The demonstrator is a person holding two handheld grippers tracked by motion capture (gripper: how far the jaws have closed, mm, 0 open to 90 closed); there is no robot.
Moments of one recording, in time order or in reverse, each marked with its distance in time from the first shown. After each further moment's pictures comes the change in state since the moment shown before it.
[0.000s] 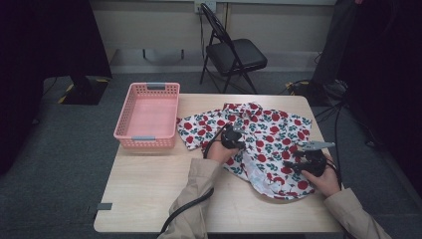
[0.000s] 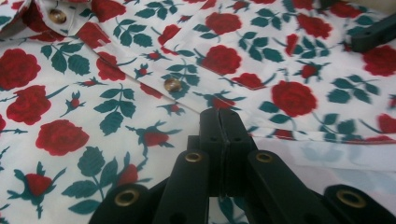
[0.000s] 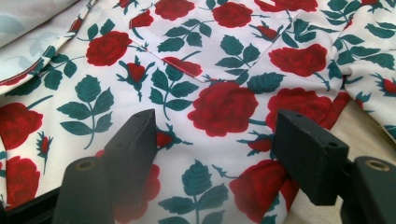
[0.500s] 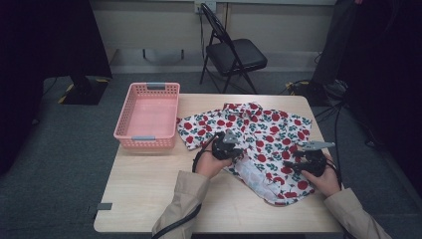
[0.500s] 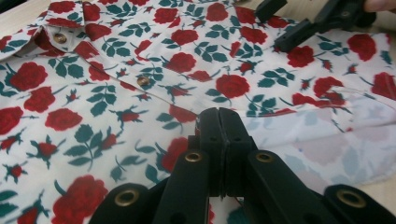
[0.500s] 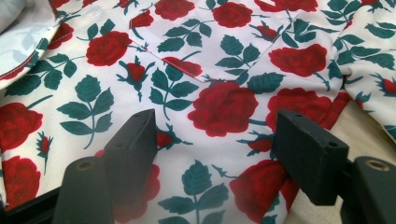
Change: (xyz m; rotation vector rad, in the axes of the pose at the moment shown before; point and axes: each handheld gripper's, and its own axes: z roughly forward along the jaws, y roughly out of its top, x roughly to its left) left arm -0.034 -0.020 -0.056 -0.081 -0.017 0.046; right arm 0.000 0.000 0.000 0.000 0.000 0.000
